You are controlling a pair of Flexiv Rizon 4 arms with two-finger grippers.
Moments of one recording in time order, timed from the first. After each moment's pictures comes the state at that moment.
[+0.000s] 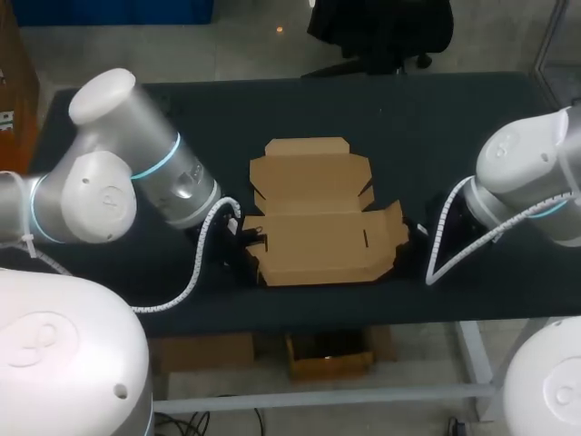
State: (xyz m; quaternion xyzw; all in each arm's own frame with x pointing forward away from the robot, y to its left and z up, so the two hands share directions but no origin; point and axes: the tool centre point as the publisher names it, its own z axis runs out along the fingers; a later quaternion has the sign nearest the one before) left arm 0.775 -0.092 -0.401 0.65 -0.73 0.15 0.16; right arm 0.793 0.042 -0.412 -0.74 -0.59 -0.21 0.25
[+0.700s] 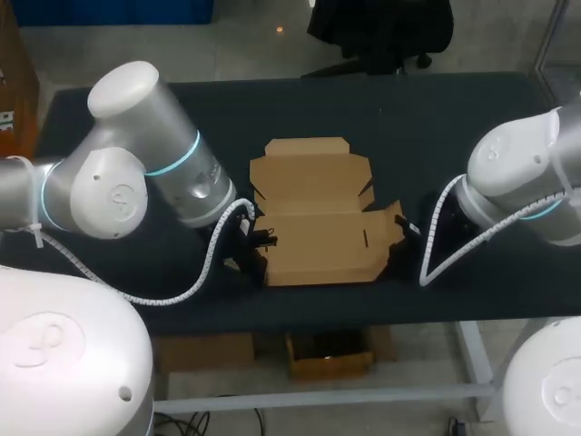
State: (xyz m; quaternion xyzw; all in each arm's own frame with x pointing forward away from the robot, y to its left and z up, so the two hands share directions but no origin) left arm 0.769 -0.105 -0.391 0.64 -0.75 0.13 0.14; right arm 0.793 0.055 -0.409 -0.73 -0.60 -0.21 0.25
